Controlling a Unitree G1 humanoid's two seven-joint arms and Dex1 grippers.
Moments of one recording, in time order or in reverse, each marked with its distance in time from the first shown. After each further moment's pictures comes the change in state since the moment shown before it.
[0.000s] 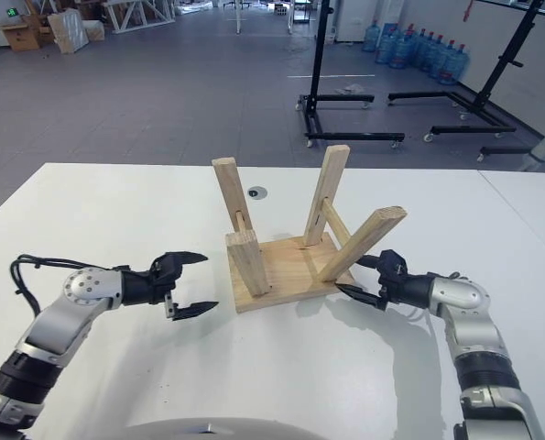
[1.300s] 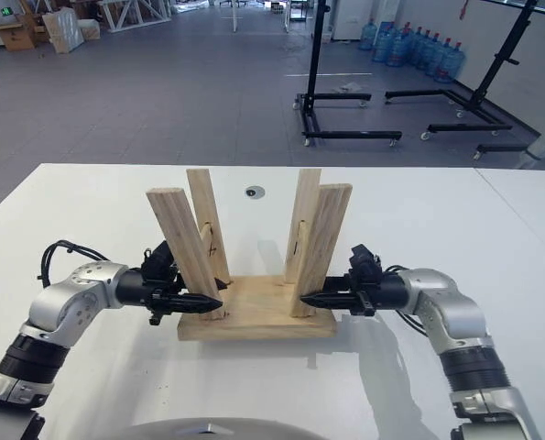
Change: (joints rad) left arm -0.058 0.032 0.088 -0.008 -0.575 0.479 -0.394; right arm 0.019 -0.052 0.082 -0.461 0.416 0.781 0.285
